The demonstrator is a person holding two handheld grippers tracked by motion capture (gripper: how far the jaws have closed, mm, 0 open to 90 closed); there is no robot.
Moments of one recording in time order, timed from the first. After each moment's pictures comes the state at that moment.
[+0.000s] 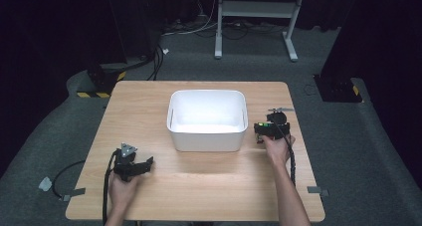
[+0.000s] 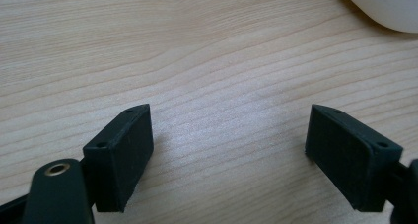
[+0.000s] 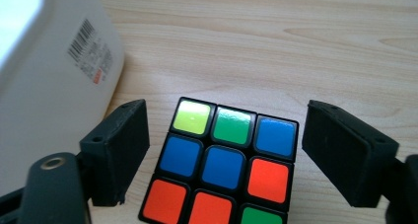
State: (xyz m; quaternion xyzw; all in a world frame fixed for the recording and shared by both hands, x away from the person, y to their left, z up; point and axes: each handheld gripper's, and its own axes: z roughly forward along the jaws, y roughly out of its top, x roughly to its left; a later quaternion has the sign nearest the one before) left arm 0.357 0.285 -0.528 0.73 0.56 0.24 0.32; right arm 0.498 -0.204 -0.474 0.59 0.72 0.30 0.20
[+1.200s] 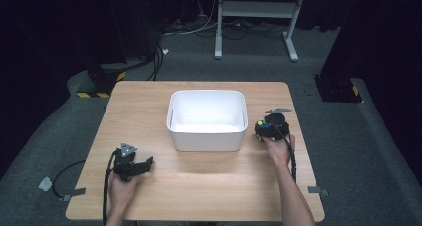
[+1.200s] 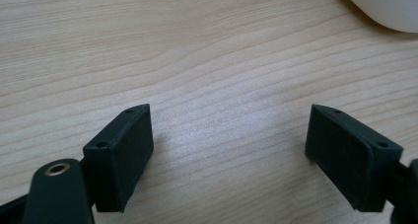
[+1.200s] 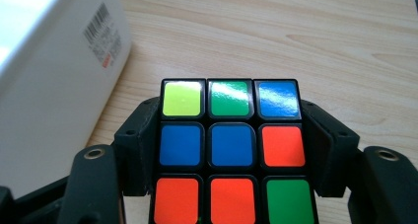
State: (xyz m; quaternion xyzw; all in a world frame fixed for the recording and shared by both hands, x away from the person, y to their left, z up) left arm 0.357 0.285 -0.528 0.73 0.56 0.24 0.32; right arm 0.489 -0.198 -0.465 0.55 0.75 0.28 0.22
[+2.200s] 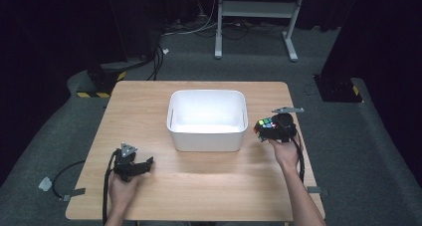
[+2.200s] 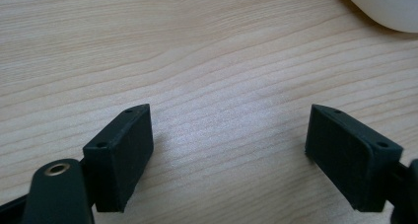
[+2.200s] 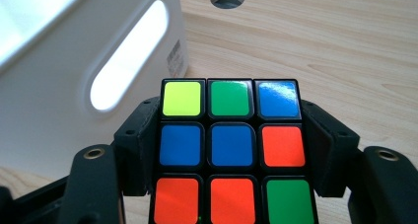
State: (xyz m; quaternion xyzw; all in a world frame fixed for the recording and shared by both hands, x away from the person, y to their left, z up) left arm 0.357 0.285 -0.528 0.73 0.56 0.24 0.32; right arm 0.459 -0.209 -0.427 0.51 0.76 0.35 0.19
